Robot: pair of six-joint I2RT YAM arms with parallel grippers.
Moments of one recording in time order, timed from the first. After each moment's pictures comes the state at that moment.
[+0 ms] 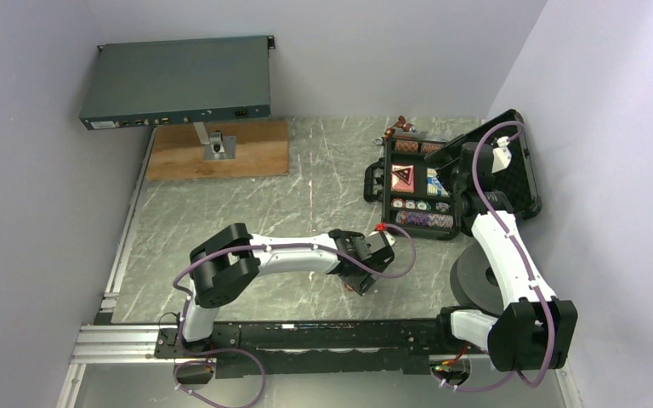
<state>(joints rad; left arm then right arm) -1.23 1.96 1.40 -0.63 -0.20 -0.43 0.03 1.16 0.96 -0.29 0.18 0.92</state>
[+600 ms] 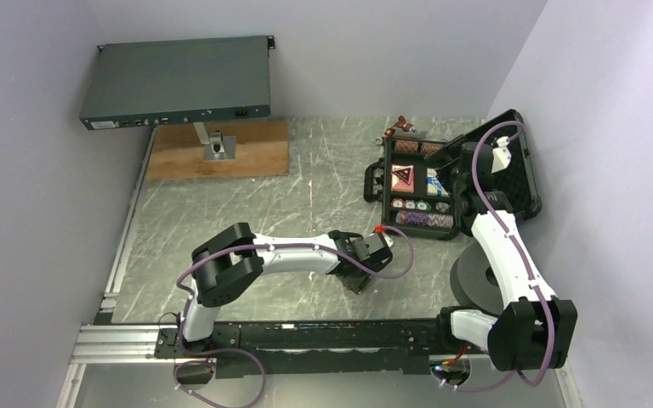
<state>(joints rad) -1.22 1.98 1.38 -0.59 -0.15 -0.43 0.03 1.17 0.96 -0.29 0.18 0.92</state>
